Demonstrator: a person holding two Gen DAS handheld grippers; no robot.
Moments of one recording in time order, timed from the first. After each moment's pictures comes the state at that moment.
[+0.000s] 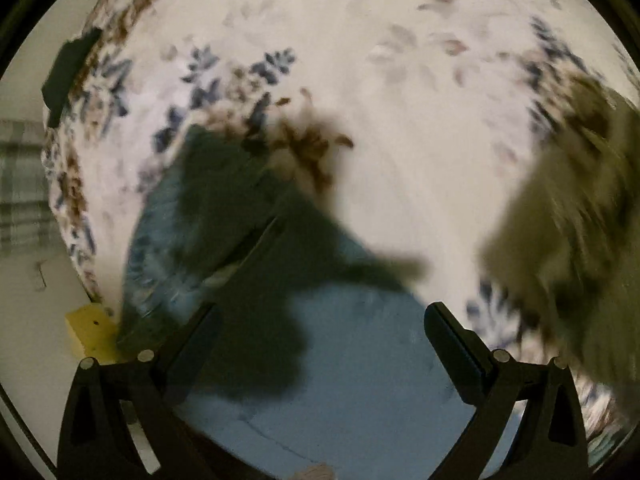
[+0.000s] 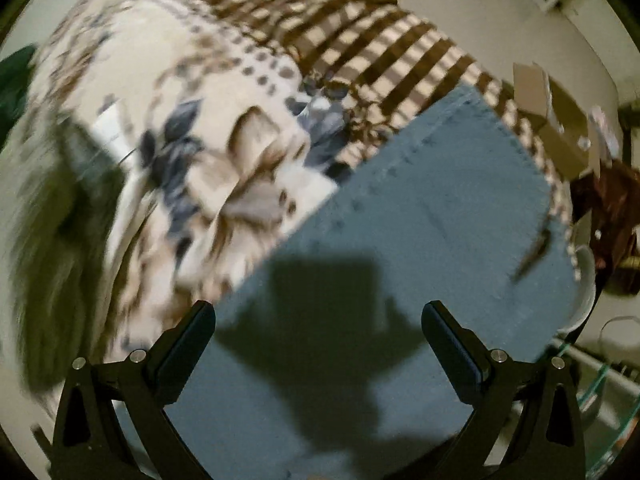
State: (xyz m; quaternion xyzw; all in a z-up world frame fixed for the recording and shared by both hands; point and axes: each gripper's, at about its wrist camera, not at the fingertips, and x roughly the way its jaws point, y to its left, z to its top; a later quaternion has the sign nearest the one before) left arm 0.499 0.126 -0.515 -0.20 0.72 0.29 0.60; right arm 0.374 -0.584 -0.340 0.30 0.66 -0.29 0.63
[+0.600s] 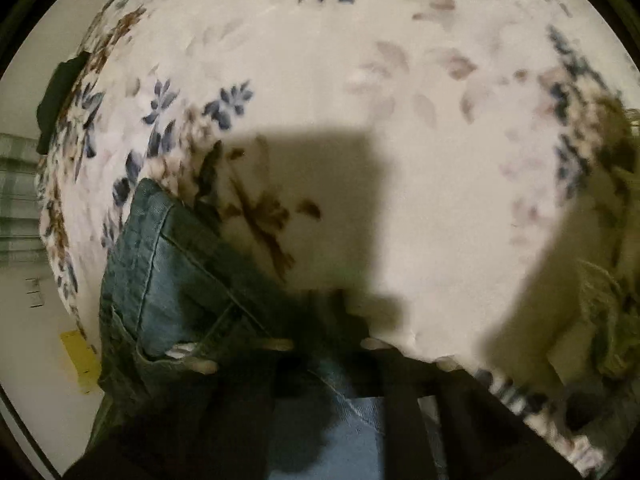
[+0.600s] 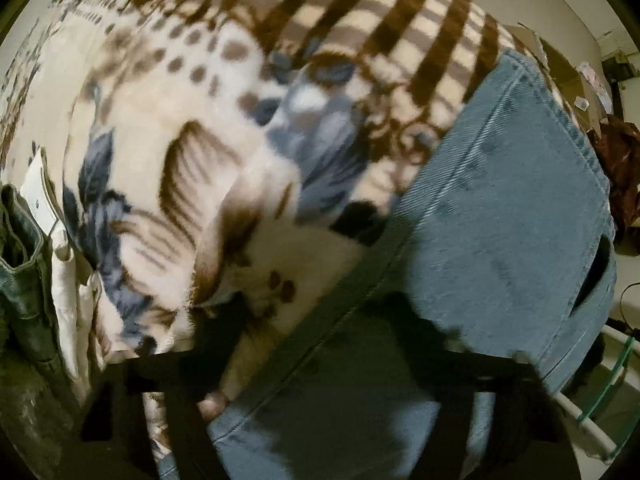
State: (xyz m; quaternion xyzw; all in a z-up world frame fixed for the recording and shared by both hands) left arm 0.515 0.093 -0.508 -0.18 0.69 0.29 0.64; right arm 0.423 -0.589 -0.445 0.34 0.65 -0.33 0.59
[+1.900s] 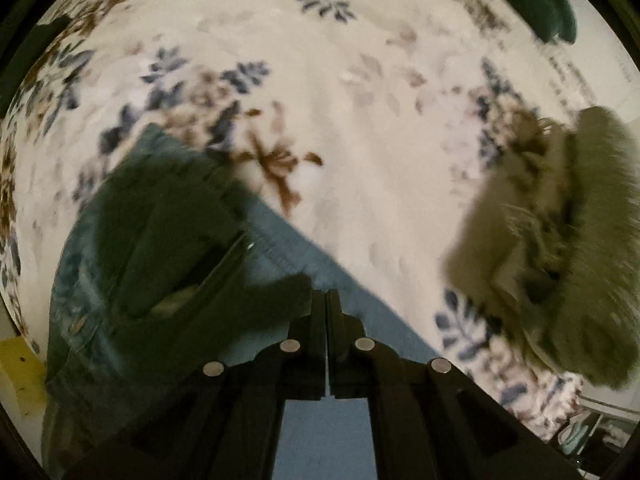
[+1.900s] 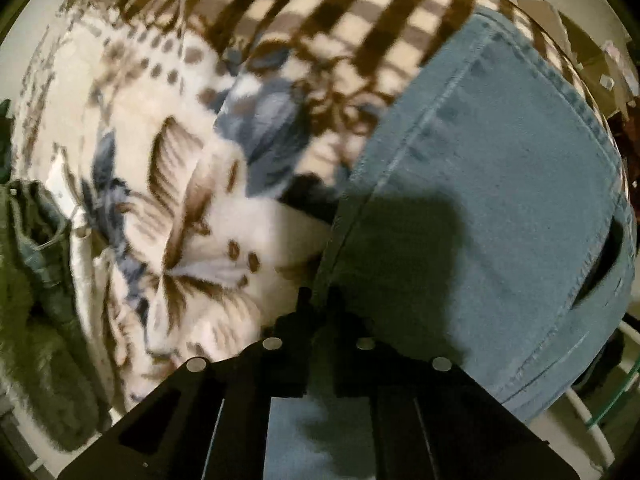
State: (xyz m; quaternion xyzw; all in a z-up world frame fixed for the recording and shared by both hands) left arm 0.412 0.030 -0.369 -0.29 0.62 0.19 0.71; right arm 0.459 -0.577 -0.555 0.41 0.65 -0.26 0.59
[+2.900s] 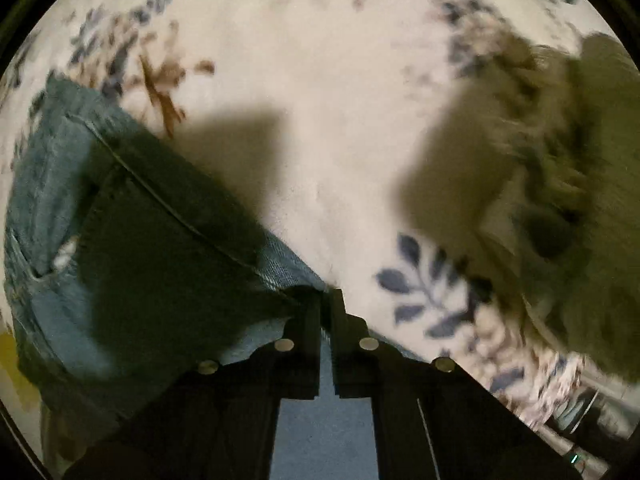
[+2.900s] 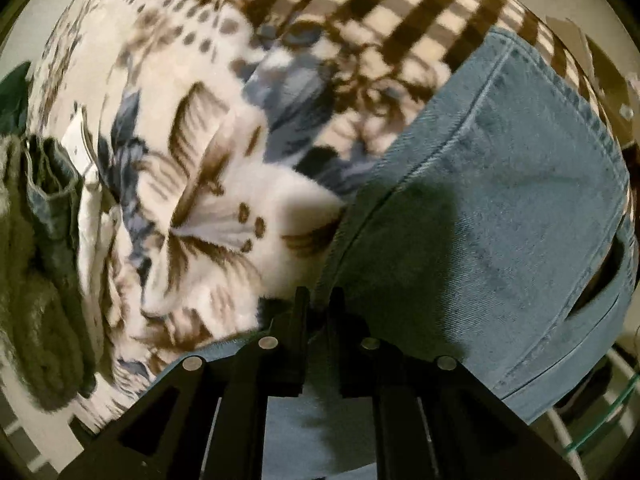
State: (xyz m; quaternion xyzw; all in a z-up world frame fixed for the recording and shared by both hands) left arm 0.436 -0.020 -0.428 -0.29 0.66 0.14 0.68; right arm 0.449 -0.539 -0.539 0.39 0.67 -0.21 0.60
